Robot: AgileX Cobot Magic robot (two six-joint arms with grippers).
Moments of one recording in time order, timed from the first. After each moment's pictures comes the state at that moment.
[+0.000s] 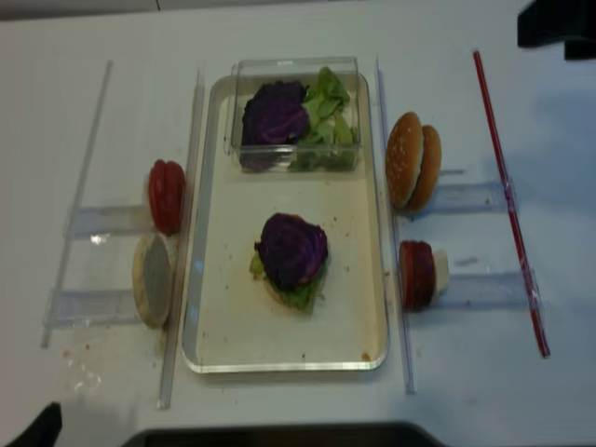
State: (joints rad) left arm -0.04 0.04 -0.49 -0.04 1.18 0.02; right arm -0.05 1.17 -1.32 0.56 1.26 -0.12
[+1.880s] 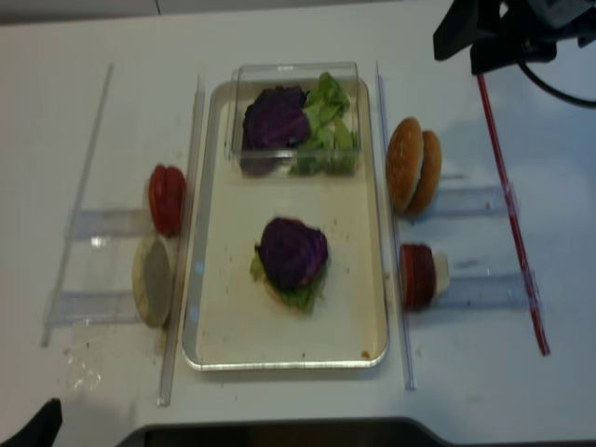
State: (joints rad) left arm -0.04 0.04 -0.49 -0.04 1.18 0.02; right arm 0.08 1.49 -1.45 0.60 1.25 -0.05
